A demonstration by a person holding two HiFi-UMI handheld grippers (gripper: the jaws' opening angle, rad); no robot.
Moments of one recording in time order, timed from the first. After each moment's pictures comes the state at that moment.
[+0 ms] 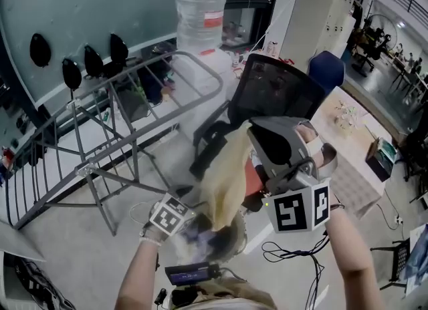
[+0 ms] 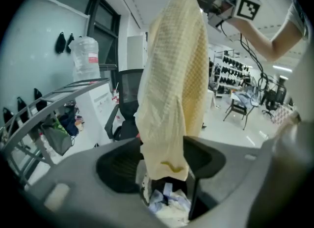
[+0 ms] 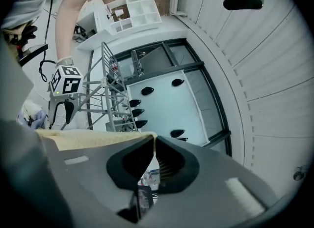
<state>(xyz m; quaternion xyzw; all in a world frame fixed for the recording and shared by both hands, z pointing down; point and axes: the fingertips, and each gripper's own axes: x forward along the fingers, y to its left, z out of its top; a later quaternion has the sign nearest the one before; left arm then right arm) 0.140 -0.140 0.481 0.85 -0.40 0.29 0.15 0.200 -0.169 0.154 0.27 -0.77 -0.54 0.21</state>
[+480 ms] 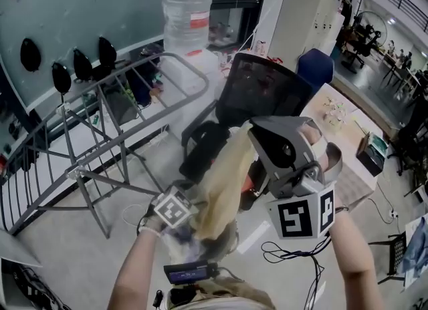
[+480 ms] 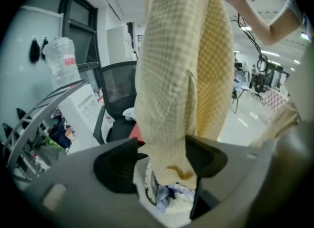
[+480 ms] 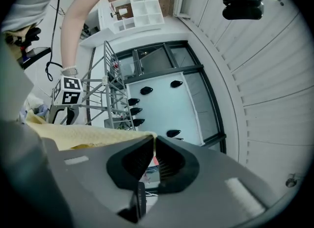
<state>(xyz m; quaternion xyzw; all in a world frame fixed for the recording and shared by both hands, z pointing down) 0.182 -0.154 0.498 0.86 -0.33 0.36 0.12 0.236 -0.151 0.136 0.28 -0.75 -0.56 0.21</state>
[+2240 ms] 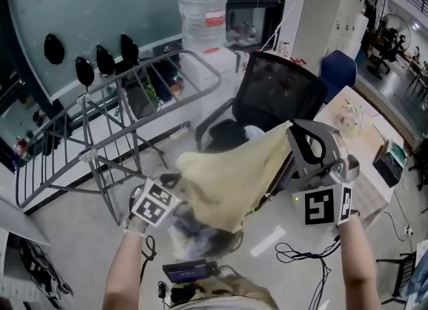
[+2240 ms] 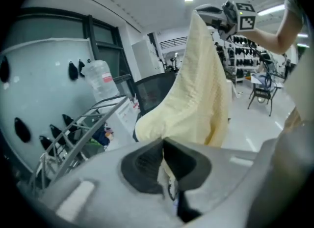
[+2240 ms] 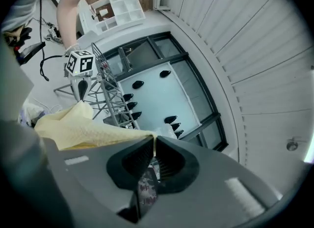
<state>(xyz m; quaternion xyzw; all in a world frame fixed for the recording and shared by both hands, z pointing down) 0.141 -0.142 0.415 0.79 -0.51 0.35 0.06 0.352 -0.196 0.166 0.33 -0.79 -0.48 0.19</state>
